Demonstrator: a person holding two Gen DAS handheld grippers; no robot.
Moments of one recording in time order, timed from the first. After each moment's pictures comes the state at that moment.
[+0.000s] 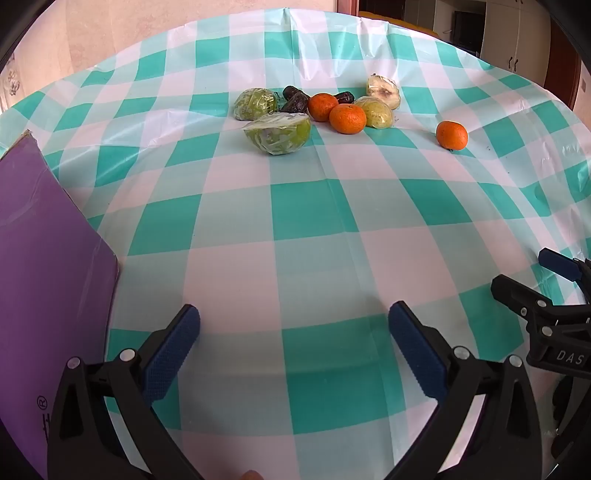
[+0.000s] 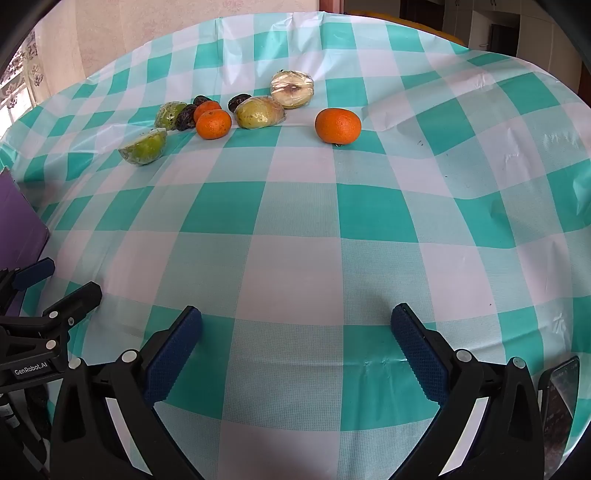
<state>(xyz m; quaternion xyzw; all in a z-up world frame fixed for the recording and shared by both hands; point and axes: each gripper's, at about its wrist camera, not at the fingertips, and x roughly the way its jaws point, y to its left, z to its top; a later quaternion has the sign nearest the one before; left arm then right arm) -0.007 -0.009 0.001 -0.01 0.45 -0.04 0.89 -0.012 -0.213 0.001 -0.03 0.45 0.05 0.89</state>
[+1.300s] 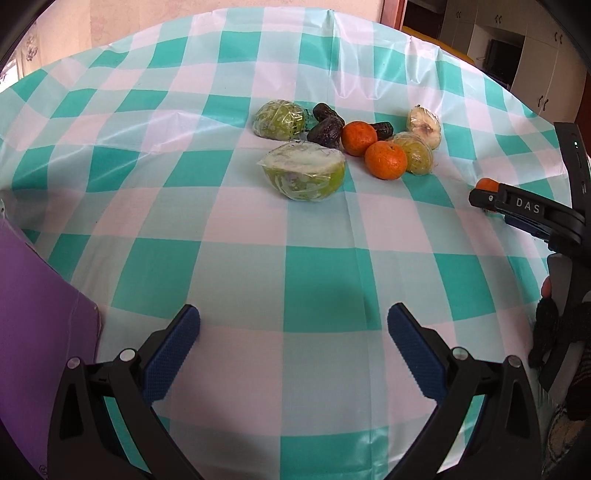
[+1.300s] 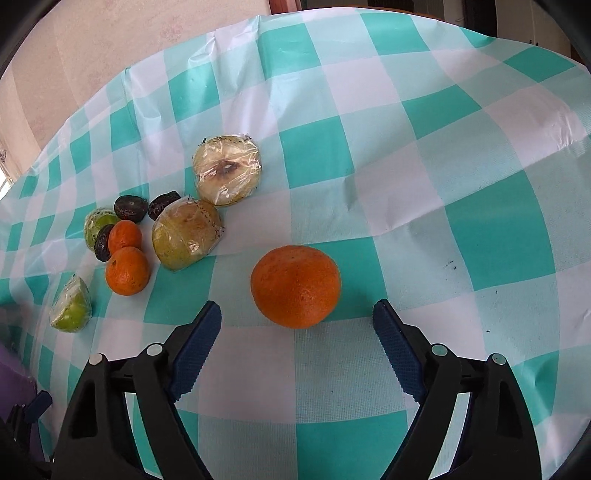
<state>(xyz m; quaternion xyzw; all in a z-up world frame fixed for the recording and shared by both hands) 0.061 0.003 0.004 -0.07 0.46 0.00 0.88 0.150 -0.238 0.016 0.06 0.44 0.04 0.90</state>
